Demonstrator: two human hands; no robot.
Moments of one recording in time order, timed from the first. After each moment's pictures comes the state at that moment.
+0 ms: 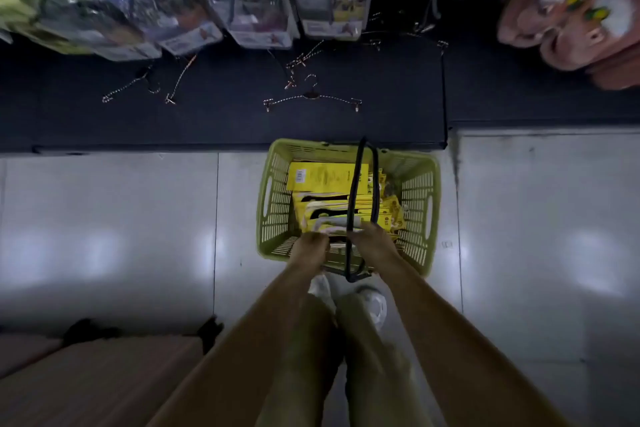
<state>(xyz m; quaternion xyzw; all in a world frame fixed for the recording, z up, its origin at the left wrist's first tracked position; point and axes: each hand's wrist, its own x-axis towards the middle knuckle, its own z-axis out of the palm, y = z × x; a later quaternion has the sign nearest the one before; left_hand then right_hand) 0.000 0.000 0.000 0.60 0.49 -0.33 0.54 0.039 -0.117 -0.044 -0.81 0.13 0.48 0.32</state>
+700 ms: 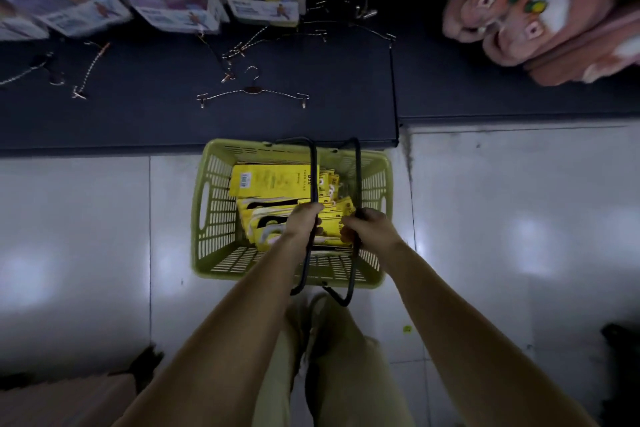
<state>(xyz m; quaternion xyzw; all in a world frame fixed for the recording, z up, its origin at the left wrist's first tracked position) 0.076 -0.067 -0.096 0.54 0.50 -0.34 0.58 0.084 -0.191 -0.052 -0.70 0.30 0.40 0.51</state>
